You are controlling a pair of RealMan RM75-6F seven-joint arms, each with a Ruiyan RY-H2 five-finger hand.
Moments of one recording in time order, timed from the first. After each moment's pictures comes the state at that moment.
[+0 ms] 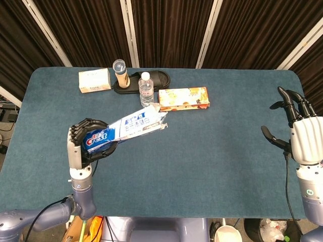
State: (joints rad) left arm -0.69 -1.88 -0.27 -1.18 1.65 1.95 -0.45; right arm 0.34 -0.94 0.31 -1.85 -1.49 1.57 -0.01
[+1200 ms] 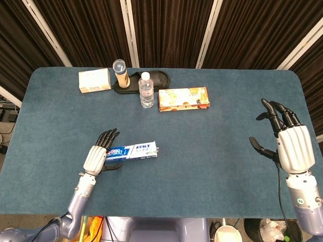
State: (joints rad) left arm -0.50 -1.94 -0.02 -0.94 1.47 1.44 -0.30; right arm 0.31 -0.95 0.25 -1.95 -1.54 1.55 -0.07
